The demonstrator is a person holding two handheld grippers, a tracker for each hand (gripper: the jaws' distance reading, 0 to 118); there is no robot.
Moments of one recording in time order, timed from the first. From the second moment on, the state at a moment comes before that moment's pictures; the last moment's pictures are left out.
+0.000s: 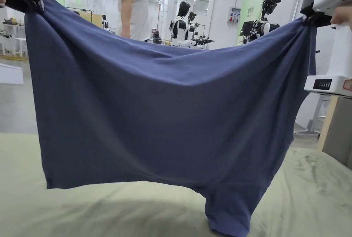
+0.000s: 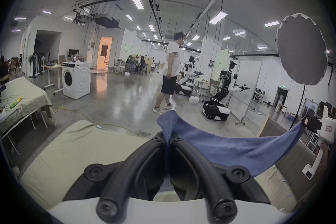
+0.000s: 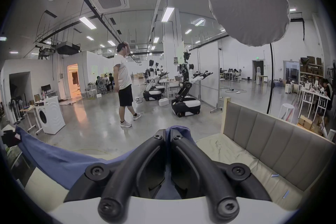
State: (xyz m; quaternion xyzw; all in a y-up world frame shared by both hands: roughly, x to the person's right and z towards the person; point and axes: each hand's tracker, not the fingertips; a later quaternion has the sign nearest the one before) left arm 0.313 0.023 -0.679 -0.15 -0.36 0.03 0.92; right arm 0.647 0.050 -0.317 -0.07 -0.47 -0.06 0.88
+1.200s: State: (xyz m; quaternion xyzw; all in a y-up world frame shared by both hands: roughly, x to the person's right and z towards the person) left arm 0.088 -0.240 -0.458 -0.35 -0.43 -0.02 0.83; right arm 0.479 -0.234 -0.023 -0.26 -0.37 -0.21 0.87
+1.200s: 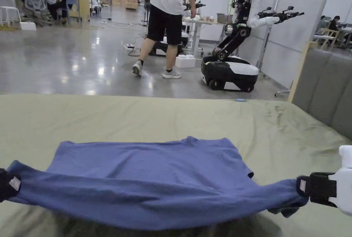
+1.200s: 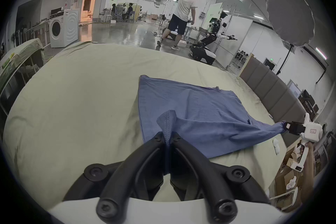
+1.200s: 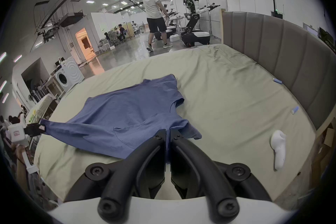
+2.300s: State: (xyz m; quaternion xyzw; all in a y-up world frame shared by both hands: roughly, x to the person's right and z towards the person) left arm -0.072 -0.343 -0.352 -0.45 -0.36 0.07 0.81; right arm 0.366 -0.345 0.087 -0.44 -0.41 -0.24 0.76
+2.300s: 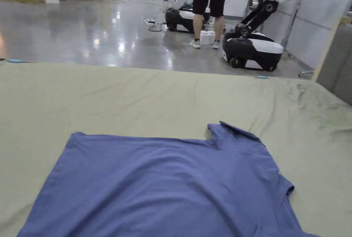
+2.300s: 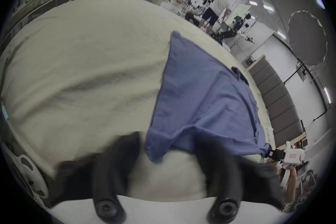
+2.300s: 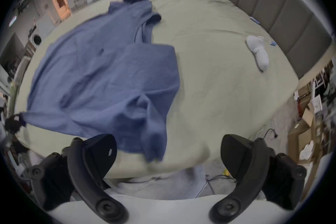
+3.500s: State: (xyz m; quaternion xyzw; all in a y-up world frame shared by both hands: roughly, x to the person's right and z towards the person) left arm -0.046 -0.374 -0.348 -0.49 -0.32 0.07 0.81; right arm 0.371 -0.339 0.081 -0.45 -0.44 -0.29 0.72
